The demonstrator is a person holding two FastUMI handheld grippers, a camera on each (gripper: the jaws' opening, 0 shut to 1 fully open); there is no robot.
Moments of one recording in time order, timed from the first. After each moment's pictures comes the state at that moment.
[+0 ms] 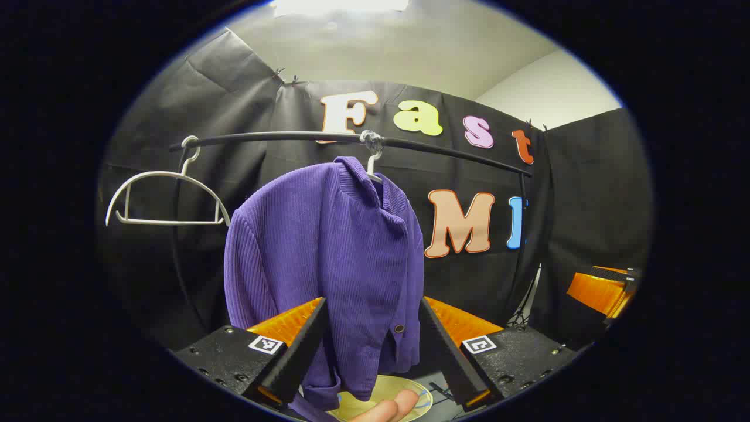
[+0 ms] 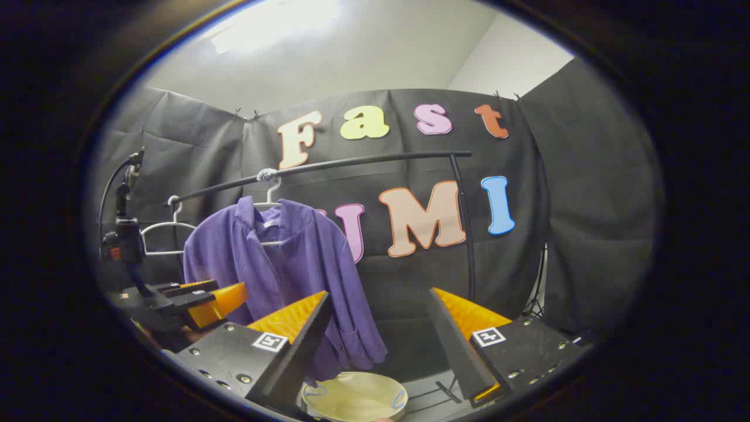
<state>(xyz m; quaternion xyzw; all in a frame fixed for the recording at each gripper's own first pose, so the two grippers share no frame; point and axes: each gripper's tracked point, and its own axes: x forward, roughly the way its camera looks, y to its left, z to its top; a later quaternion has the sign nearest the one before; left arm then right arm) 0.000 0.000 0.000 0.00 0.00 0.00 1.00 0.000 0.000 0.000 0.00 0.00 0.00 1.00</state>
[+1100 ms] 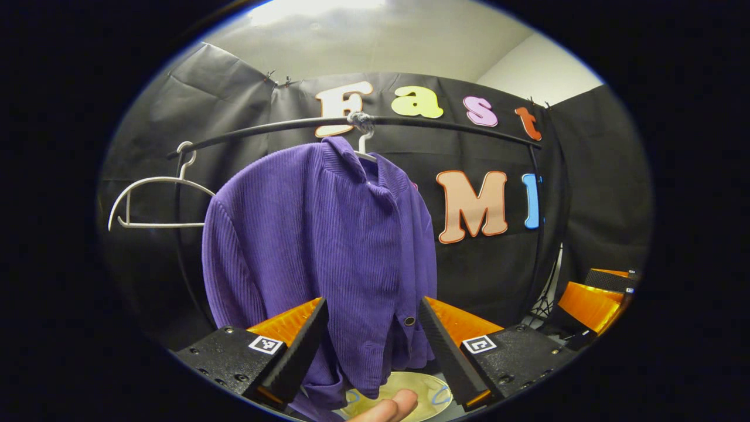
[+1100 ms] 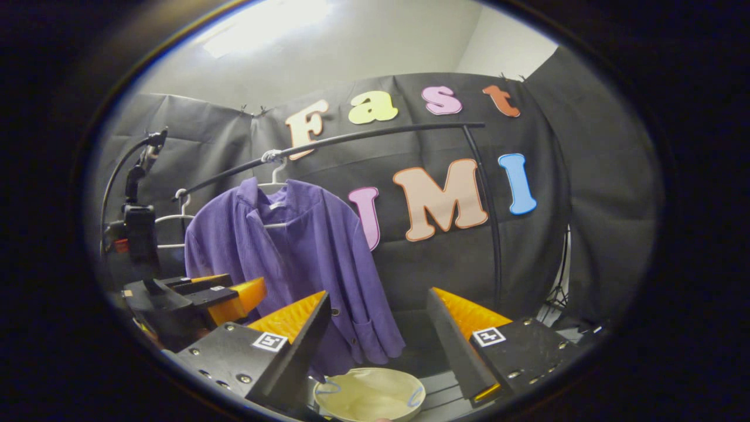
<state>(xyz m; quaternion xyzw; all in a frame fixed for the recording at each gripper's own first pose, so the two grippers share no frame) 0.030 -0.005 -0.033 0.04 0.02 0.05 1.00 0.033 0.004 -0.051 0.02 0.02 0.04 1.00</state>
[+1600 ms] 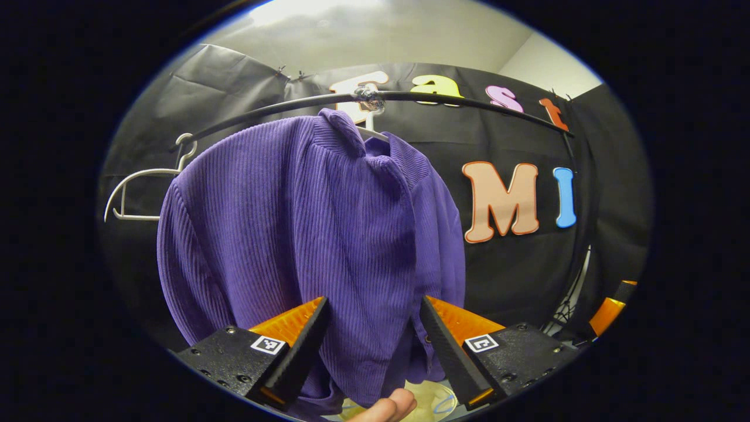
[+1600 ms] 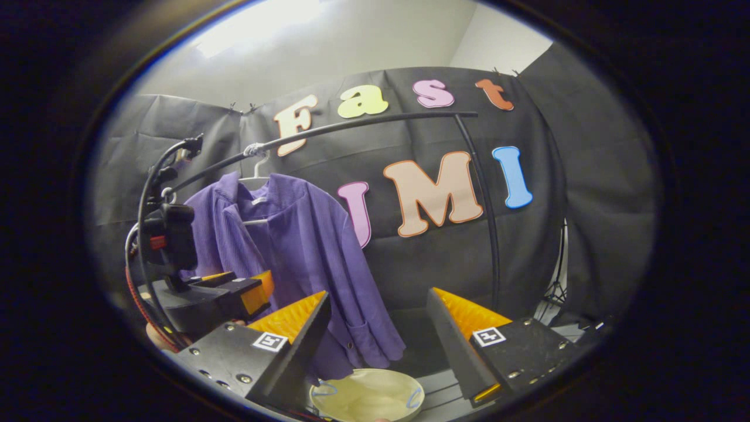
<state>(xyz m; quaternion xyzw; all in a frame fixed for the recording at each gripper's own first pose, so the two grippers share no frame) 0.086 0.007 -0.041 0.05 0.02 0.12 0.99 0.061 -0.003 -0.063 0.03 0.03 0.03 1.00</state>
